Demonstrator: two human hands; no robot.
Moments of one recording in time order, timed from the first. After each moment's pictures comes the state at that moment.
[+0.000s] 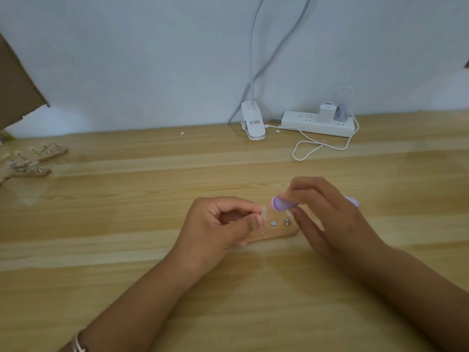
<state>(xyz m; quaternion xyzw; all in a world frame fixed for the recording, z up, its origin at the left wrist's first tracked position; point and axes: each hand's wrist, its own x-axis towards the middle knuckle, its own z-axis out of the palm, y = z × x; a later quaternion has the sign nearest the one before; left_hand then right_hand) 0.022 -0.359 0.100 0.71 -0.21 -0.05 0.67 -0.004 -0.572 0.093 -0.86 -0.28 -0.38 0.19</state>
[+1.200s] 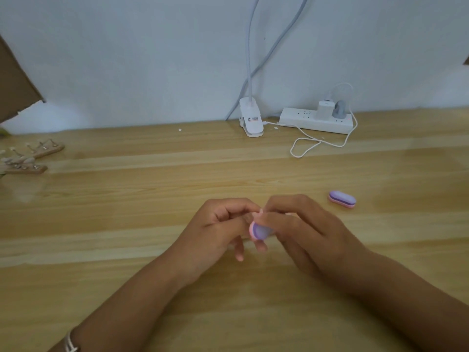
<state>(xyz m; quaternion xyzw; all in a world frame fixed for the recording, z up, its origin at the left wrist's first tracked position) 0.018 -0.360 0.108 0.68 -0.27 -0.16 0.66 -0.012 -0.555 0.085 -0.82 -0.39 -0.36 0.22</state>
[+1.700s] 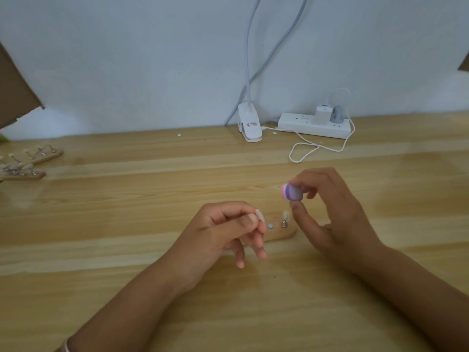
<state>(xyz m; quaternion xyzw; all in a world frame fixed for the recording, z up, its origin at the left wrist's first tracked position) 0.019 -0.356 0.111 0.63 -0.26 -0.20 0.70 0.004 -0.577 0.091 -0.84 -0.25 -0.38 0.30</state>
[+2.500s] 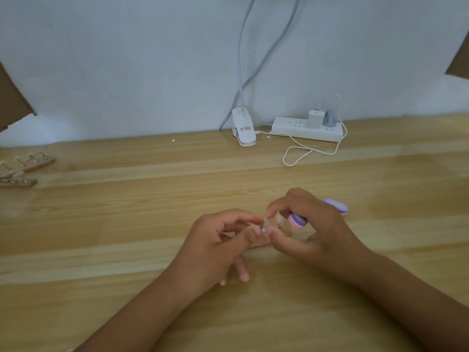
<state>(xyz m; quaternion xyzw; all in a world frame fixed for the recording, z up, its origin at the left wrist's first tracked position) 0.018 -0.364 0.097 0.74 -0.24 -0.11 0.62 -0.006 -0.564 0.101 -0.87 -0.26 -0.27 0.34</state>
